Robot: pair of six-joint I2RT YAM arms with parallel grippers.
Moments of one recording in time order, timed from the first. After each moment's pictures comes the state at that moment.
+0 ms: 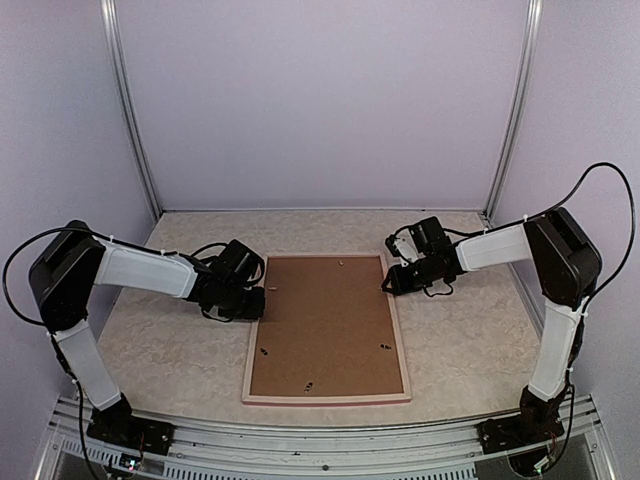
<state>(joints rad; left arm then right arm) -0.68 1.77 0.95 -0.22 -0.12 -0.55 0.46 1.94 1.12 -0.10 -0.23 0.15</state>
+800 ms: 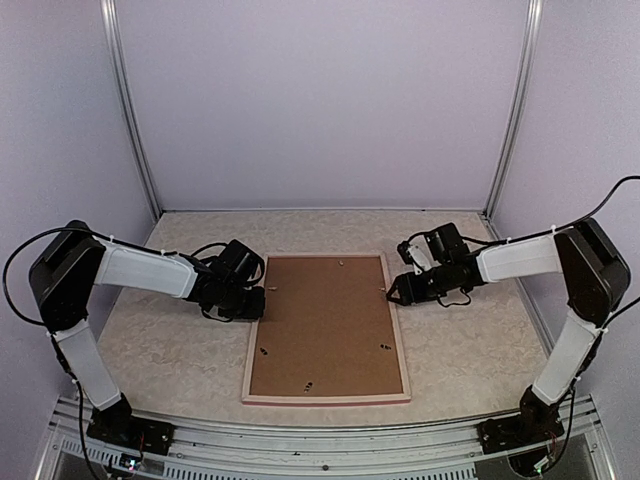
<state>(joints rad) -0.68 1.77 0.96 -0.22 -0.12 -0.56 0.46 1.77 0.96 -0.09 -0.31 0.20</state>
